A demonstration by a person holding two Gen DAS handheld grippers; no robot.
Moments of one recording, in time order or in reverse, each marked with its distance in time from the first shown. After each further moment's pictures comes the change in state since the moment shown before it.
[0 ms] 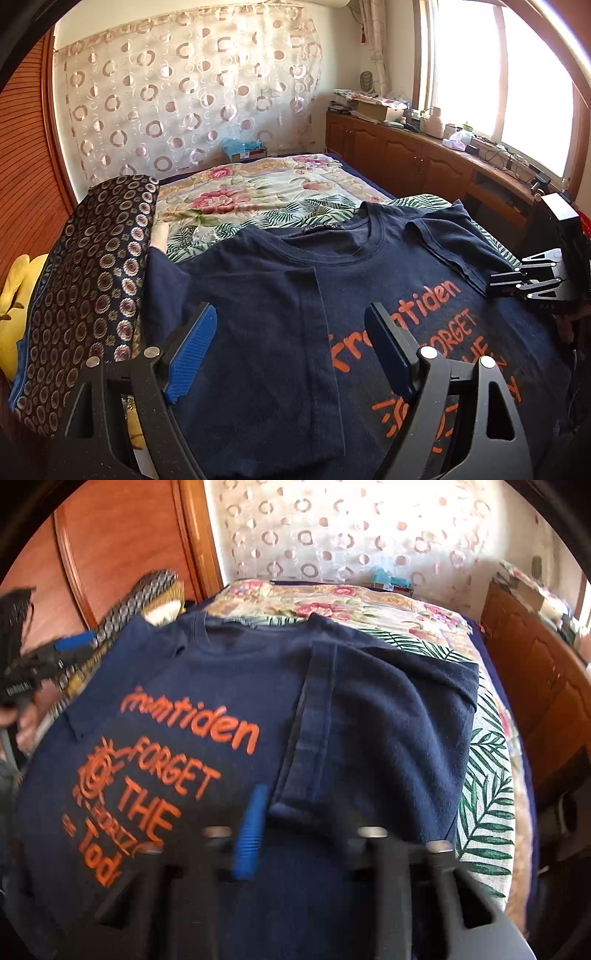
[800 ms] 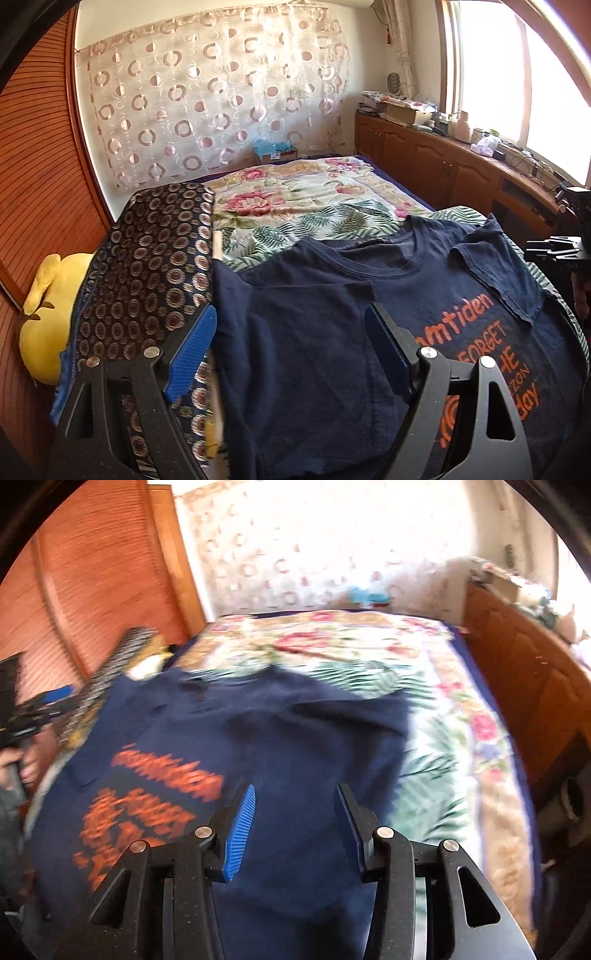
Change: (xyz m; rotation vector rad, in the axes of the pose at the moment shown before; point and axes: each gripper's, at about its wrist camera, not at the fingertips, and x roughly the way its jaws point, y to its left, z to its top) left arm -0.007 0.041 0.016 -0.024 0.004 0.114; right arm -0.038 -0.084 0.004 0.161 -0.110 -0.028
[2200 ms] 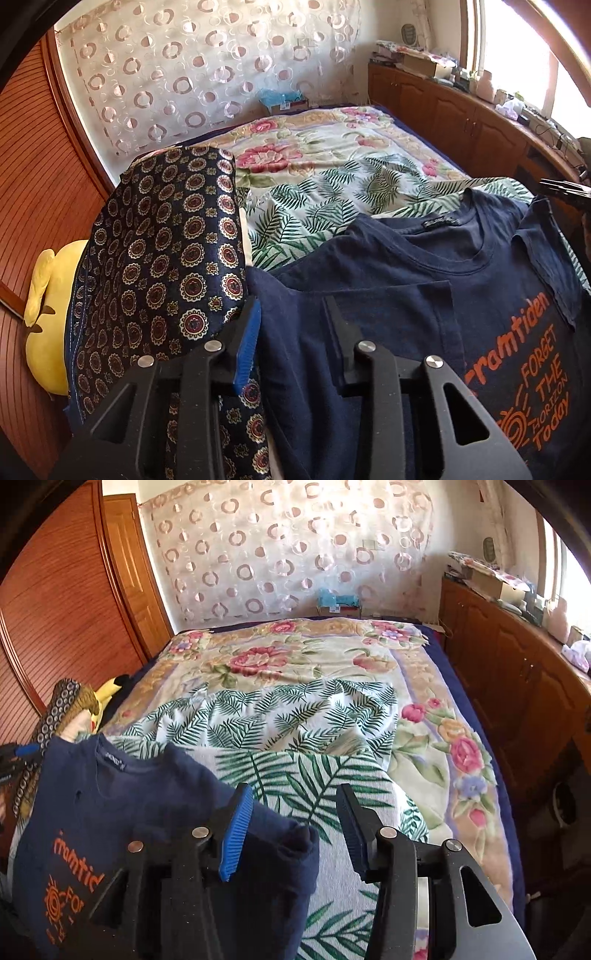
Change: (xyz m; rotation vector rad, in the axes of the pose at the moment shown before) left arm 0.084 0.037 0.032 0.036 0.233 0.045; right arm 0.061 -0.038 0.073 0.017 -0.018 -0.057
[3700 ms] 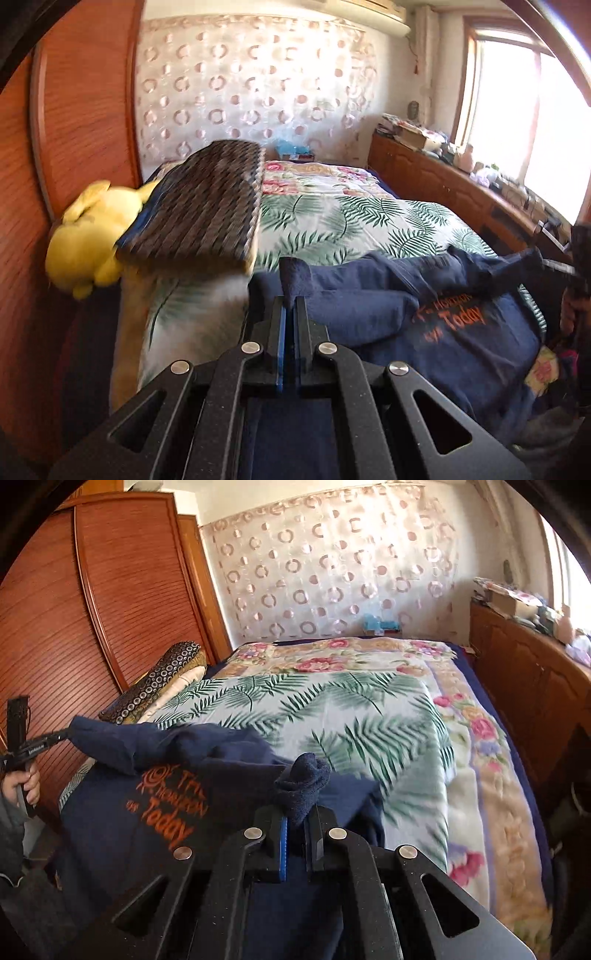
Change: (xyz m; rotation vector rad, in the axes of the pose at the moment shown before) left arm -0.202 -0.025 -0.221 -0.242 -0.269 -0.089; right arm -0.192 0.011 -0.197 -0.010 -0.153 0.189
